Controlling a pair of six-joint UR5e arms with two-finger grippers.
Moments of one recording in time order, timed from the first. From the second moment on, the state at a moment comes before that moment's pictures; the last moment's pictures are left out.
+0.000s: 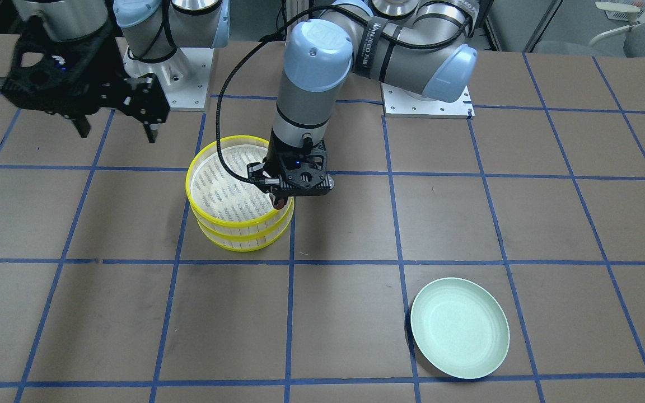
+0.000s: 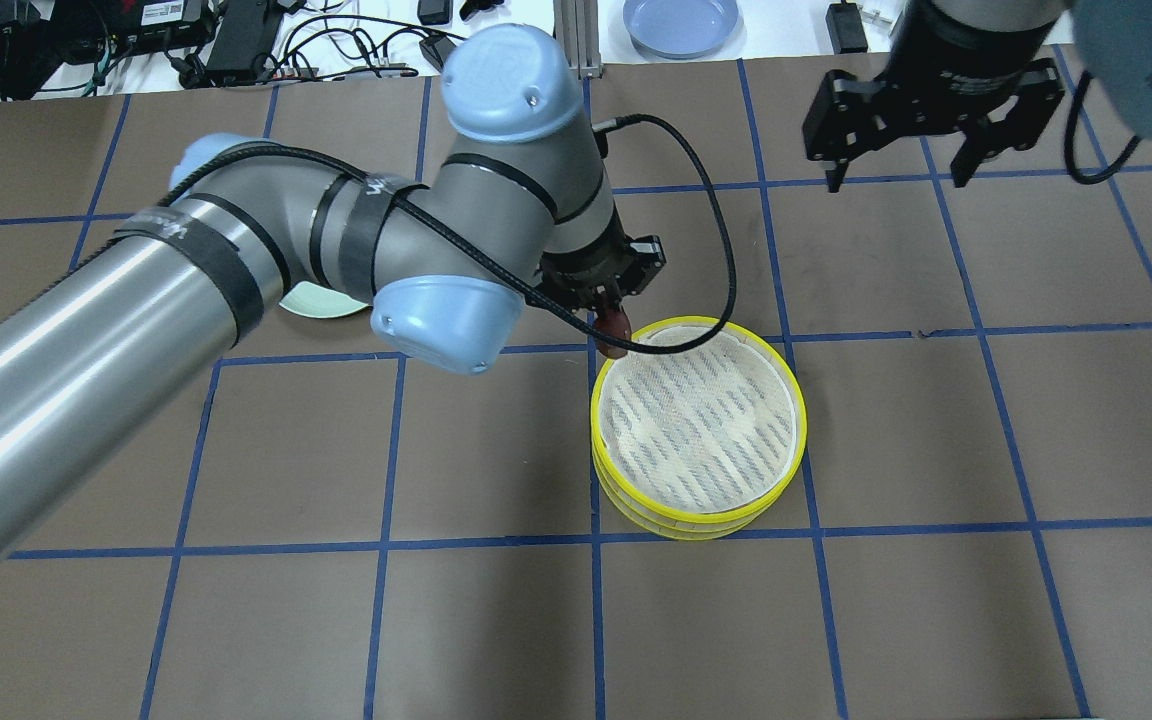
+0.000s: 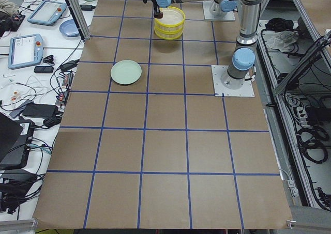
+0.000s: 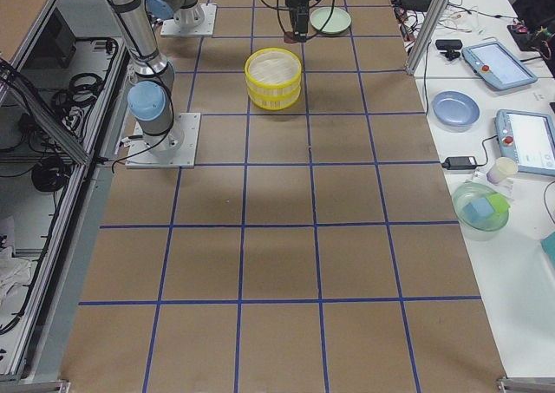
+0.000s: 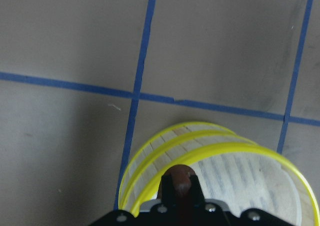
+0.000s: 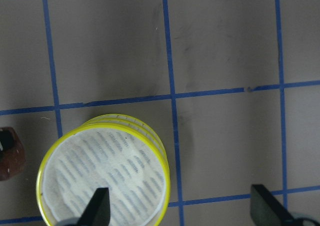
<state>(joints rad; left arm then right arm) -2.00 -1.84 -1.67 -1.08 1.44 -0.62 1.55 -1.56 1.49 -1.55 -1.62 0.00</state>
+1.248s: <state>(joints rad) -1.95 -1.83 -1.69 -1.13 1.33 -0.56 1.62 -1.56 1.49 -1.58 -1.60 -0.02</state>
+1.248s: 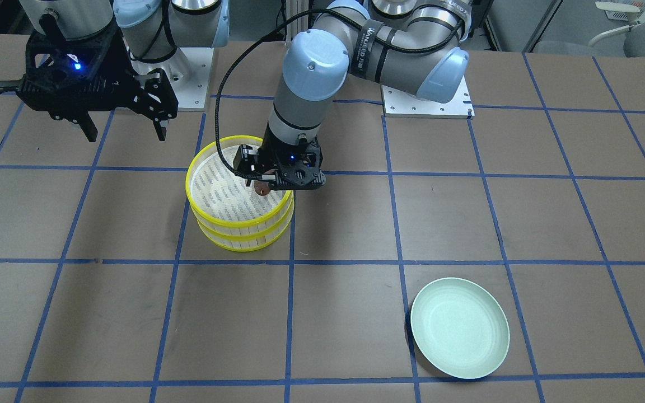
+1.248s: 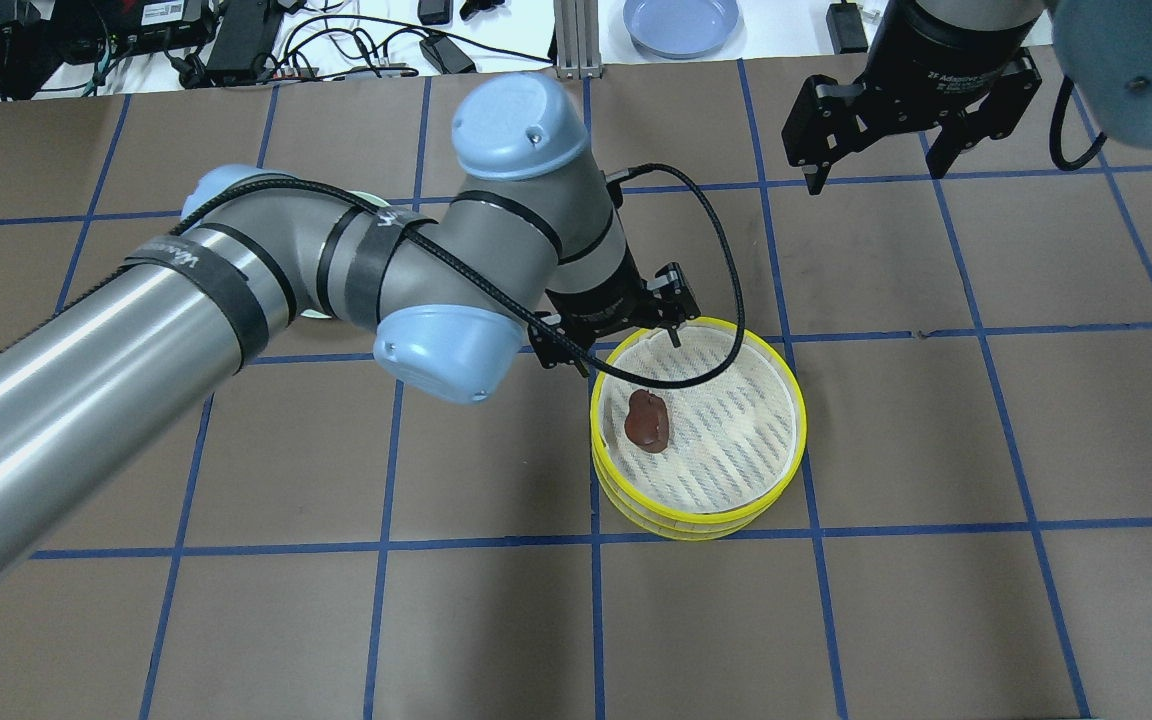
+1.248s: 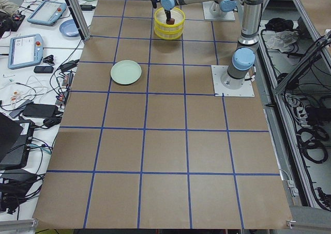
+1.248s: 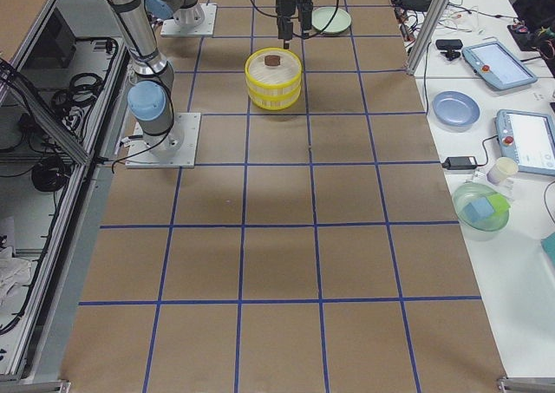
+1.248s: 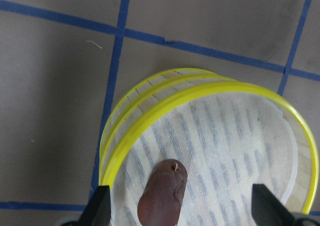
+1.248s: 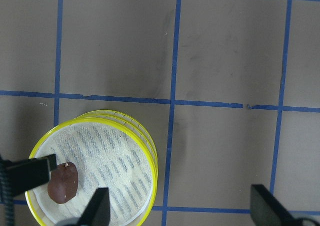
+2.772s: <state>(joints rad) -1.50 -1.56 -1.54 -1.51 1.60 0.08 1.55 -1.56 1.51 -1.57 -1.62 0.05</state>
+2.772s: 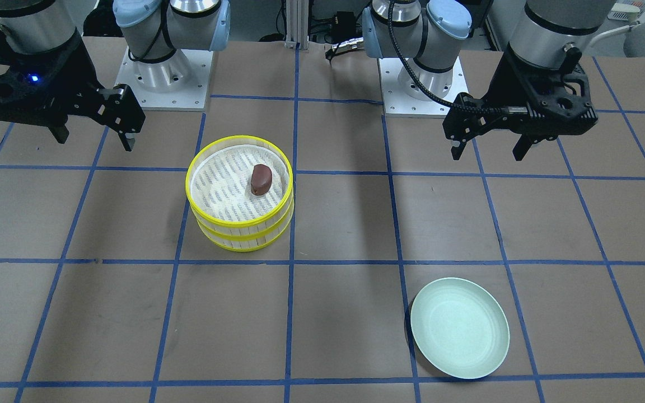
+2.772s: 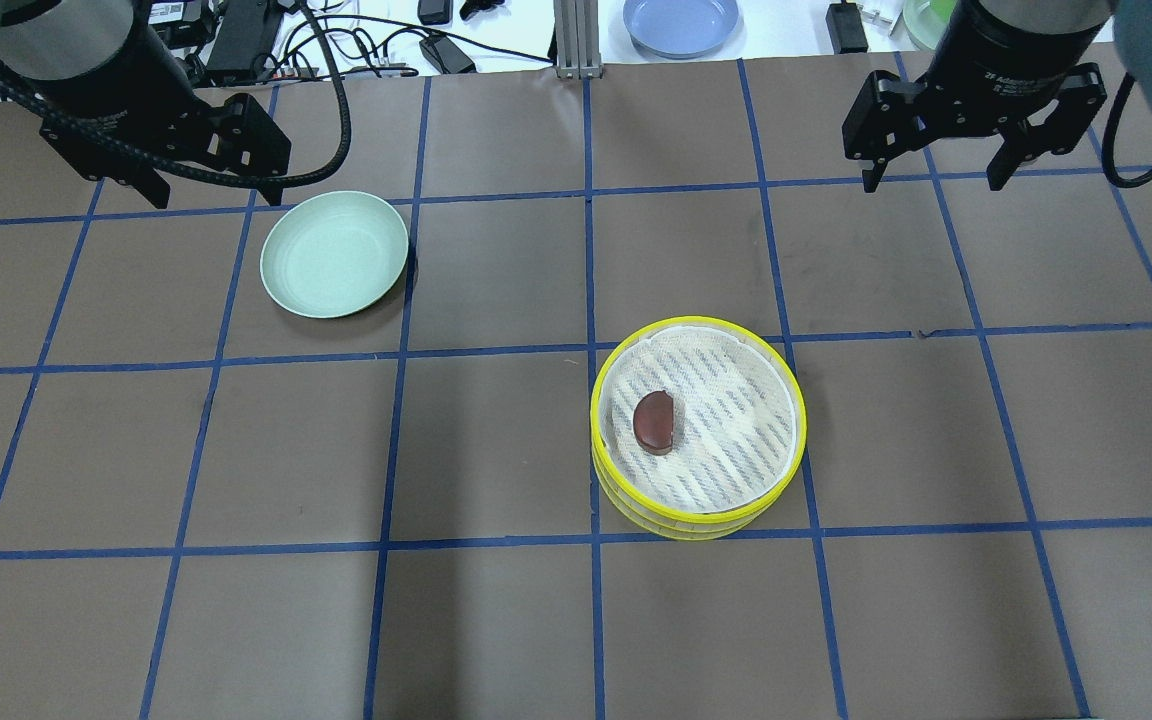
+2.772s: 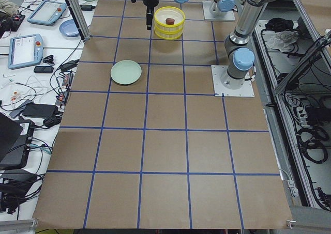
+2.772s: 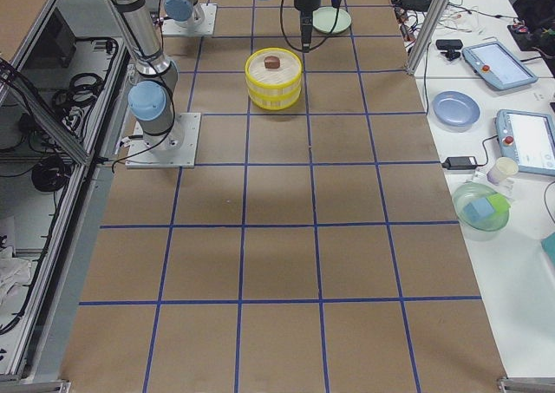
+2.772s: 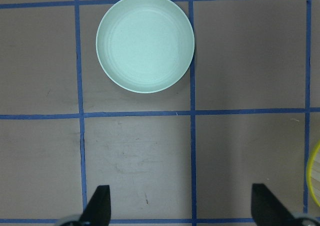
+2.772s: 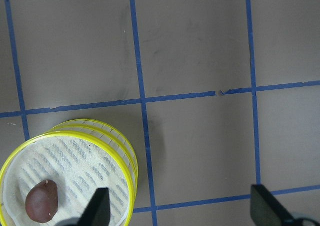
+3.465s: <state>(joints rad) -1.50 -1.55 -1.56 -1.51 1.62 0.08 1.59 -1.55 1.51 -1.61 -1.61 0.00</state>
